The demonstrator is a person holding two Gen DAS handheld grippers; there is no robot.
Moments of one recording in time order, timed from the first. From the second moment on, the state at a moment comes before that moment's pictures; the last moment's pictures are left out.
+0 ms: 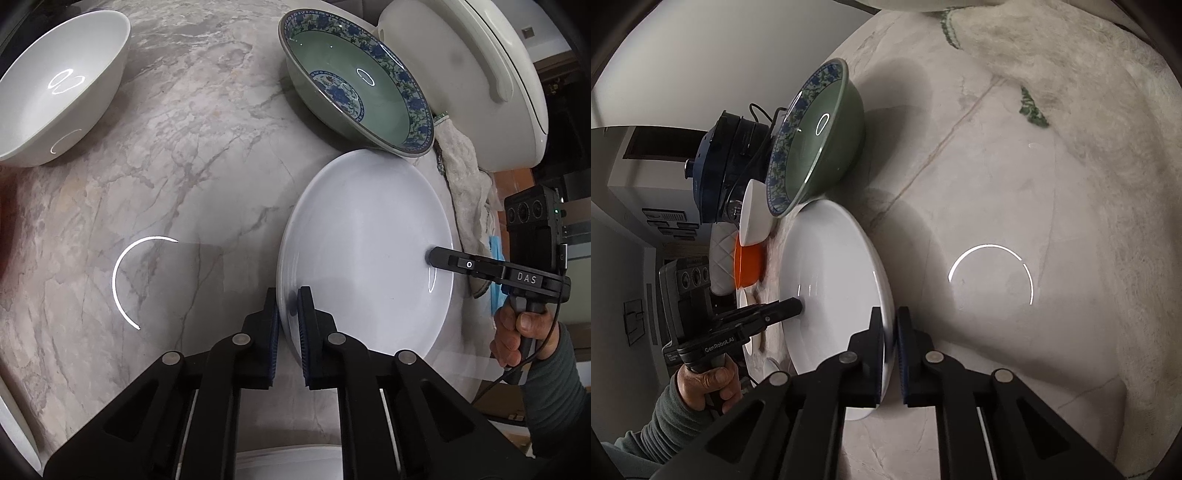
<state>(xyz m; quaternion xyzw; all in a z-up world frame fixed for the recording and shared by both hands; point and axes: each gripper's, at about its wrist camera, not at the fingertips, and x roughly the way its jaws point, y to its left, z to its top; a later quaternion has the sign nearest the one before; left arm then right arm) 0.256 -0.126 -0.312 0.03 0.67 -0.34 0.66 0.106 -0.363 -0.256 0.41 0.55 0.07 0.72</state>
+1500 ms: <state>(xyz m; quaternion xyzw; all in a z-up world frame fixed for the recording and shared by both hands) 0.149 0.049 -0.175 -0.08 0.63 -0.32 0.70 0.084 -0.242 -0.161 0.36 0.55 0.14 0.74</state>
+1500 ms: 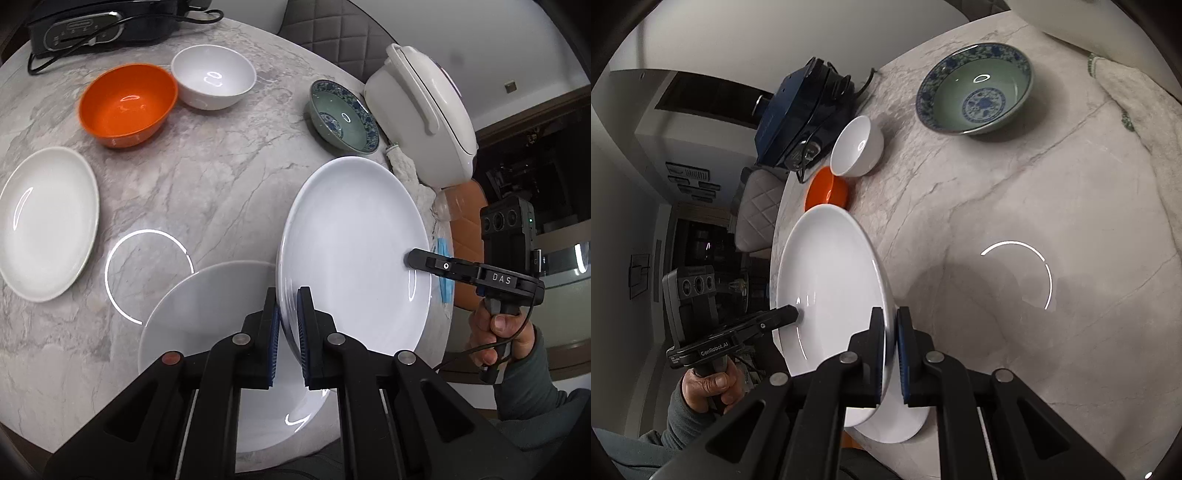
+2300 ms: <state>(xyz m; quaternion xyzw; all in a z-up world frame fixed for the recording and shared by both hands) 0.075 0.144 -0.261 -0.14 0.69 -0.24 0.67 0.068 -0.147 -0.222 0.29 0.64 0.17 0.70</state>
